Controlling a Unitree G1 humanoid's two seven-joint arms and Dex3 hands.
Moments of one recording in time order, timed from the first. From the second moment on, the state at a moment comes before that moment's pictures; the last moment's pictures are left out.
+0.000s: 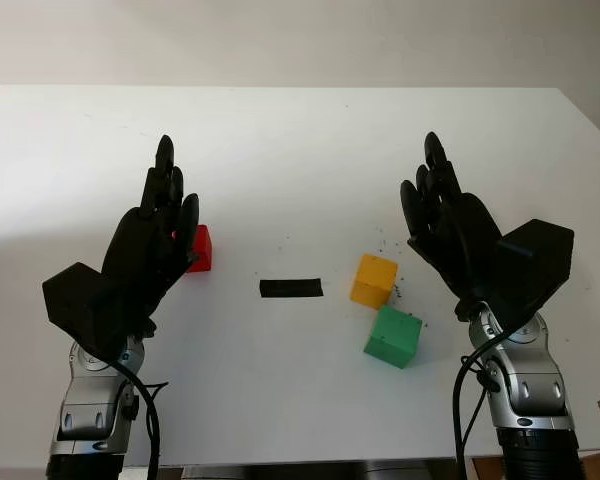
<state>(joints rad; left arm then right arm) -0.14 0.21 0.13 -0.05 -0.10 -0.05 -0.19 -0.22 -0.19 -0.08 -0.09 0.05 0.20 0.17</state>
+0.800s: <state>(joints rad) -0.14 0.27 0.16 -0.14 0.12 -0.12 -0.03 -0.24 -0.19 -0.07 -0.05 0.04 0.17 0.17</state>
